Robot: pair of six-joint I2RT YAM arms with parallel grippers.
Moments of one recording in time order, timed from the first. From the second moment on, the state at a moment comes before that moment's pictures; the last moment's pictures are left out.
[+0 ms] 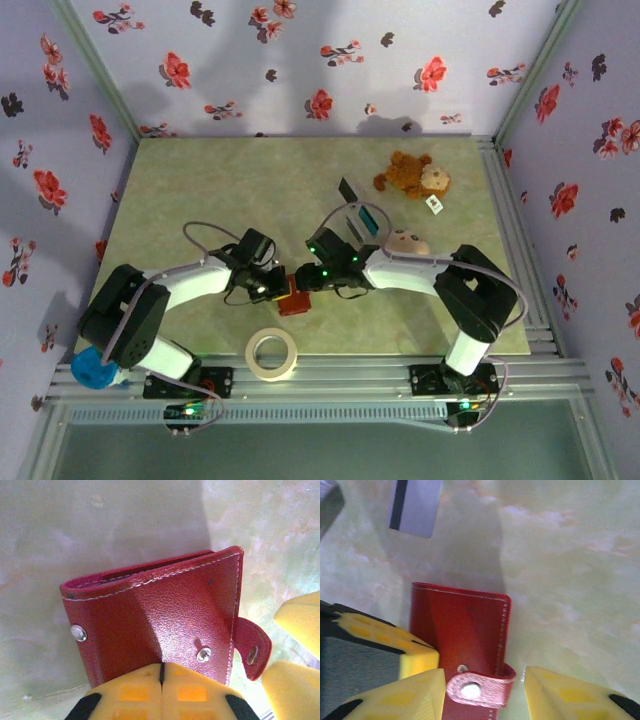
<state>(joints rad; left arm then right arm) -0.62 1.50 0.67 -0.33 0.40 -0.78 0.93 1.72 0.98 -0.23 -0.18 0.70</state>
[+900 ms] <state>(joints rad) -0.62 1.49 0.67 -0.32 0.40 -0.78 0.98 1.73 1.04 -0.42 -0.02 0.68</state>
